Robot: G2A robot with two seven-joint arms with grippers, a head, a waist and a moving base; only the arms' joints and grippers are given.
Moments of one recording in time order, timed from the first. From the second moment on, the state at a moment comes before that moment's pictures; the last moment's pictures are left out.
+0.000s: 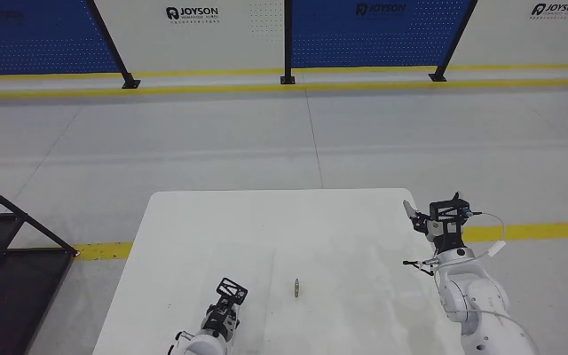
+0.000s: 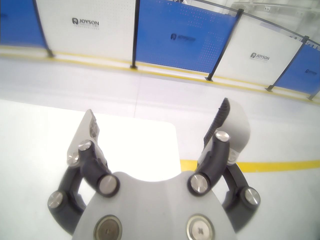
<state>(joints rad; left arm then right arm) 2.07 -1.19 -1.21 -2.01 1.73 0.12 -0.64 -1.73 -1.15 1.60 -1.80 -1.33 0.00 0.00</state>
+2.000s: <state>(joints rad) 2.02 -1.13 -1.60 -1.88 1.20 -0.77 0.22 -1.80 -1.26 0.87 -1.63 -1.53 0.22 0.08</state>
